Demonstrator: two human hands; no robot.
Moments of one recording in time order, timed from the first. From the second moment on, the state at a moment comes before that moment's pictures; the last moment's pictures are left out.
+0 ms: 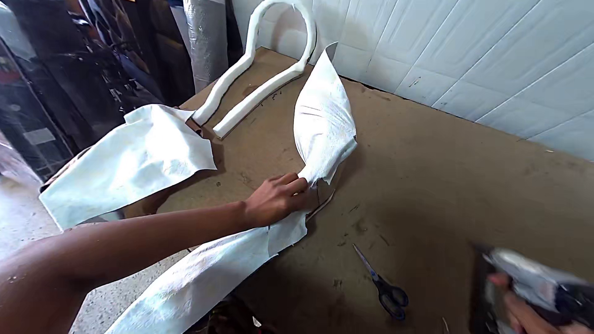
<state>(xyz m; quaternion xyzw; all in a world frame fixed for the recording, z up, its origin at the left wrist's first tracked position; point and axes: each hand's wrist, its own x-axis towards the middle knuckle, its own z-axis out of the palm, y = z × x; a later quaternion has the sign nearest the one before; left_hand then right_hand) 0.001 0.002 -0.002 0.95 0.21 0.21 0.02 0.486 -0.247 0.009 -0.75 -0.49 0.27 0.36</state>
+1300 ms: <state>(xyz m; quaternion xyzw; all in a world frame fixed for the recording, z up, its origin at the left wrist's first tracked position) 0.001 0.007 -0.005 0.94 0.22 0.23 0.08 0.276 -0.095 -0.031 -0.50 -0.71 0.26 0.43</state>
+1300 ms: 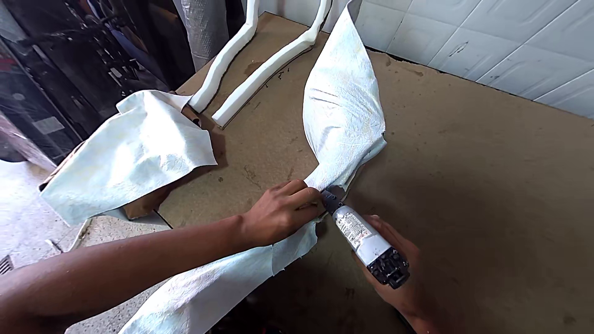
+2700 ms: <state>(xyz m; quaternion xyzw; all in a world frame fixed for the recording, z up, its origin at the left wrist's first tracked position) -0.036 0.003 -0.033 0.59 0.42 0.34 0.60 0.498 -0.244 -0.127 -0.90 -0.43 0.10 0.03</state>
